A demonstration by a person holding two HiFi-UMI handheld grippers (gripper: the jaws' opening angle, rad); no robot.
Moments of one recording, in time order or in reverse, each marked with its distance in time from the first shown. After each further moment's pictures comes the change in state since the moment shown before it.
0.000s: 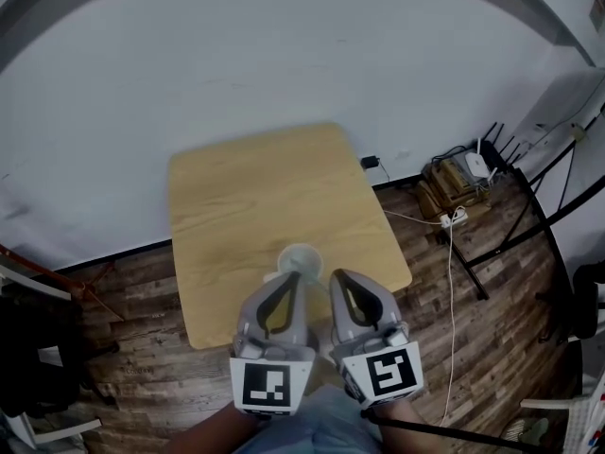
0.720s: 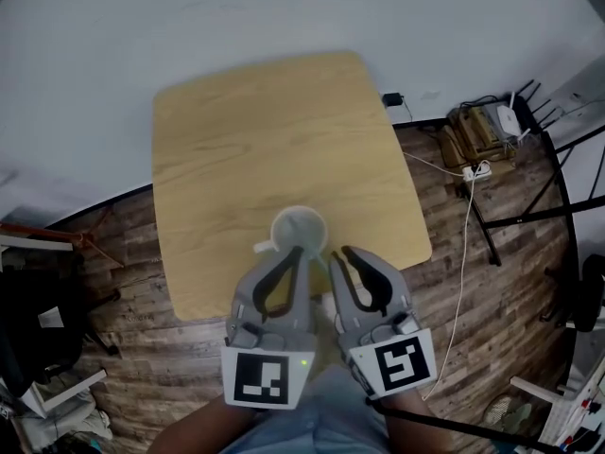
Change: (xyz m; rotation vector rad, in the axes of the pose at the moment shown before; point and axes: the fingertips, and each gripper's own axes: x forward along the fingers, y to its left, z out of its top) left arm 0.044 0.007 -0.057 -0.077 0.166 0.033; right arm 0.035 -0.017 -0.069 0.113 0.169 0.109
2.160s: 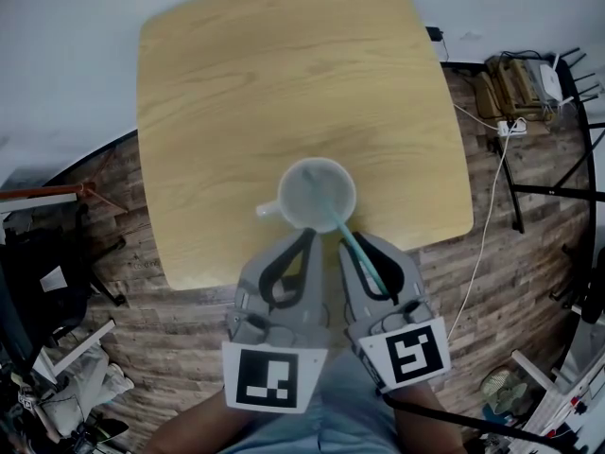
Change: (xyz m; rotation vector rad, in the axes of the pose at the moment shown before) left arm 0.019 0.010 -0.080 -0.061 0.197 0.019; right arm 0.025 0.000 -0.101 0.110 0.206 0.065
